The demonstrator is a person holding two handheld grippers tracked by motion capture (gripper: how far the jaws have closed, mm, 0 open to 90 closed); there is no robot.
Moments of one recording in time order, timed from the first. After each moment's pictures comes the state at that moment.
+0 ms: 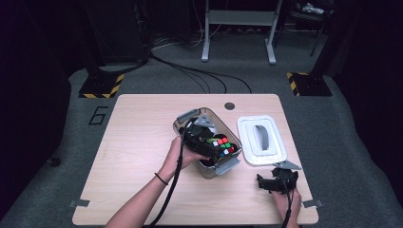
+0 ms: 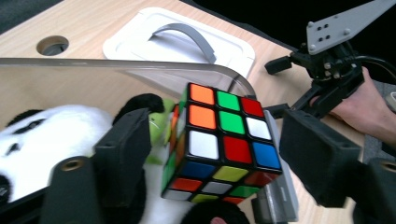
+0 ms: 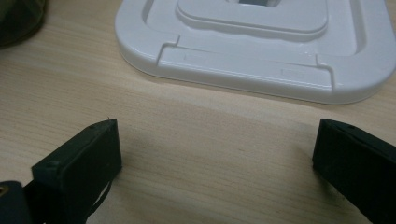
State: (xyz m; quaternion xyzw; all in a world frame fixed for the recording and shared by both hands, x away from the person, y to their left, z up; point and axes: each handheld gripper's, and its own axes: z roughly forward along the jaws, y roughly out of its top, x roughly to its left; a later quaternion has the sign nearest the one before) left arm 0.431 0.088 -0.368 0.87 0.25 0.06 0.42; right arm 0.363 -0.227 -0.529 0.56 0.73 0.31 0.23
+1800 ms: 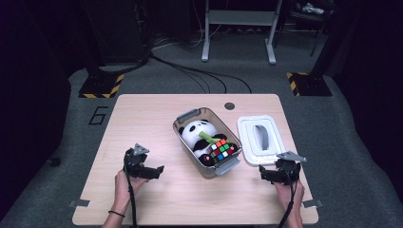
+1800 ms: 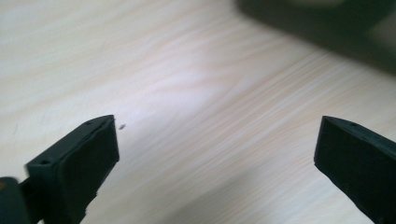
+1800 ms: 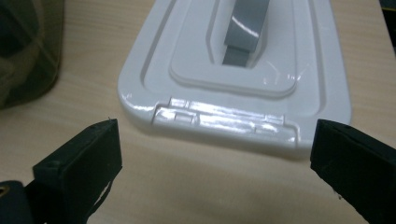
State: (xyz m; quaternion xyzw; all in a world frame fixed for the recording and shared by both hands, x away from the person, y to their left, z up) left arm 0.391 0.277 -0.503 0.79 0.50 0.17 0.33; right arm 0.381 -0.232 -0.497 0.55 0.72 0.33 0.25
